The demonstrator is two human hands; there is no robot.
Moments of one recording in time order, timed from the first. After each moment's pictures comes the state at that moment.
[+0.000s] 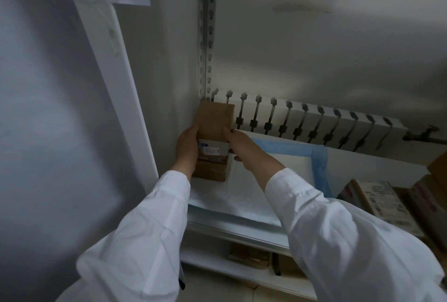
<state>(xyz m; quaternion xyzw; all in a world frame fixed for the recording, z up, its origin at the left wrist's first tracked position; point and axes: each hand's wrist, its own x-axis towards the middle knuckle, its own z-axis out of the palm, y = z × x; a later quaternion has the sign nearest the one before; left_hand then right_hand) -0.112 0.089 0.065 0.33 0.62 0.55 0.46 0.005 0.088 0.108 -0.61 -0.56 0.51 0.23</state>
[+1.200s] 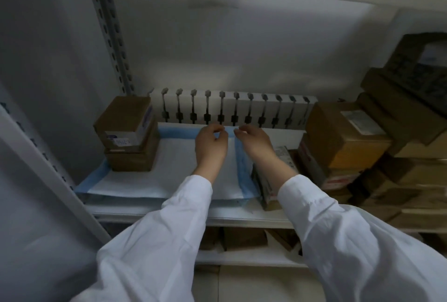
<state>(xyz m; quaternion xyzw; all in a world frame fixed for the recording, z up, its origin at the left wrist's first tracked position) 0.130 0.023 0.090 0.53 0.61 0.48 0.34 0.230 0.021 0.108 -0.69 -0.53 0.34 0.35</state>
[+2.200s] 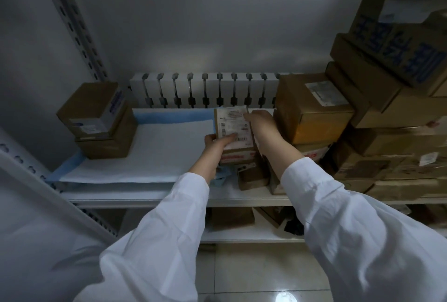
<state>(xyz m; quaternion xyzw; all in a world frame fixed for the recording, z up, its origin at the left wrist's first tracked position) 0.201 0.007 0.037 0.37 0.56 0.36 0.65 0.317 0.028 0.091 -0.73 -0.40 0.41 0.38</state>
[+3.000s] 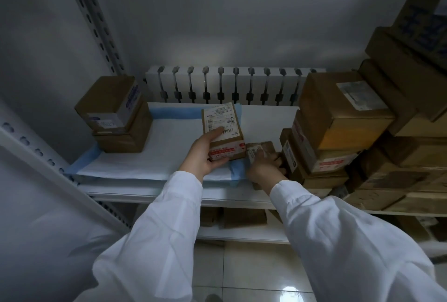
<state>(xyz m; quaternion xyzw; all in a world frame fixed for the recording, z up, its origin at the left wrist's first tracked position) 0.146 0.033 0.019 0.24 0.48 0.44 0.72 0.288 0.007 -0.002 -0.85 -0.45 0.27 -0.03</state>
